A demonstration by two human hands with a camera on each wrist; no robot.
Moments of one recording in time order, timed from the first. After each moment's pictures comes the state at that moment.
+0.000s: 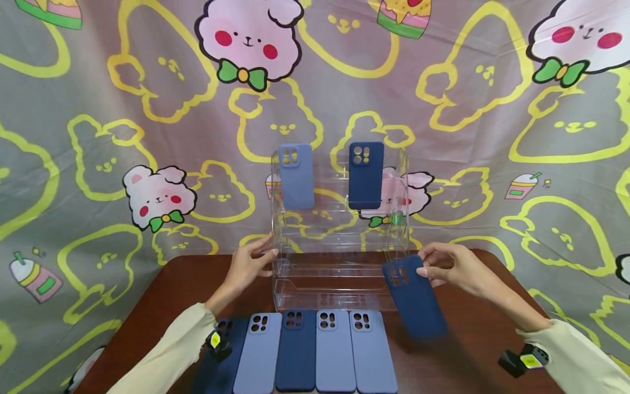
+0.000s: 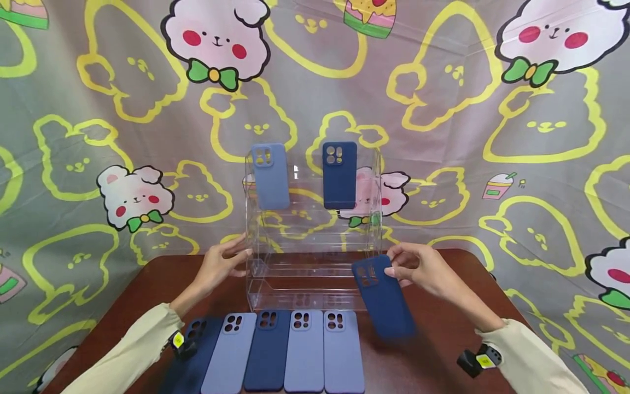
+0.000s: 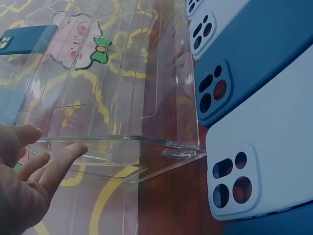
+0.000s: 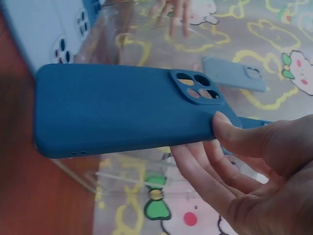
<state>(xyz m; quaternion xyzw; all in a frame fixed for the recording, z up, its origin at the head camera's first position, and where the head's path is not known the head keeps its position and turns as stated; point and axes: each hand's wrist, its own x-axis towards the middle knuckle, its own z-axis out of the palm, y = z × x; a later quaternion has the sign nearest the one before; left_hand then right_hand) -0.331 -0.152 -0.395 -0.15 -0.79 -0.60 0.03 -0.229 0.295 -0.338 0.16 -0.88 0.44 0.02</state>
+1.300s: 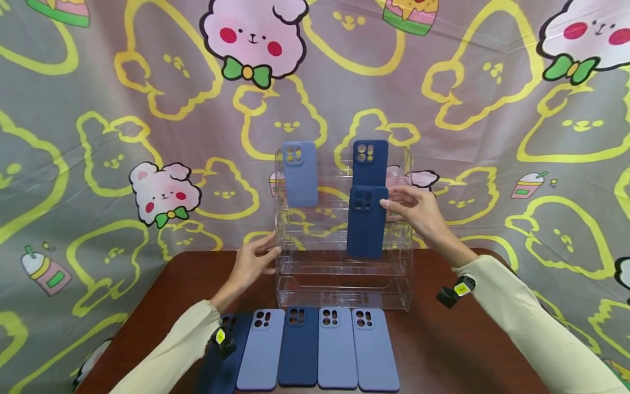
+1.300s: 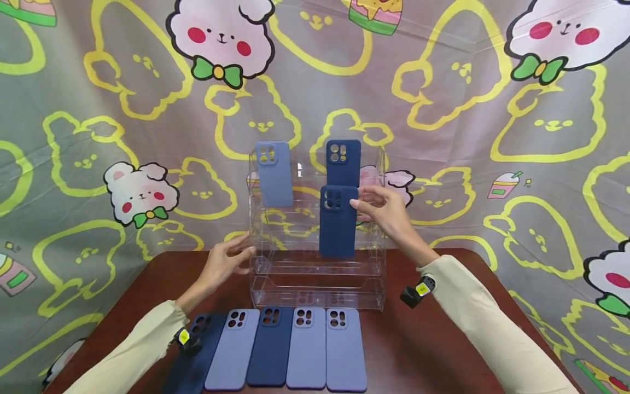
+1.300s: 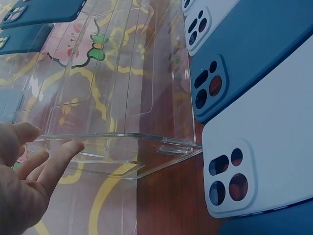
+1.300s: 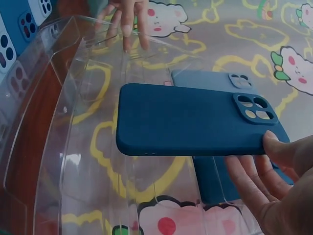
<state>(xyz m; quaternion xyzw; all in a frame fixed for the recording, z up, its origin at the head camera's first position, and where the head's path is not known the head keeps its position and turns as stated) -0.333 -0.150 -0.396 -0.14 -0.79 -0.60 0.05 -0.316 0.236 -0.293 0.14 -0.79 0.58 0.14</state>
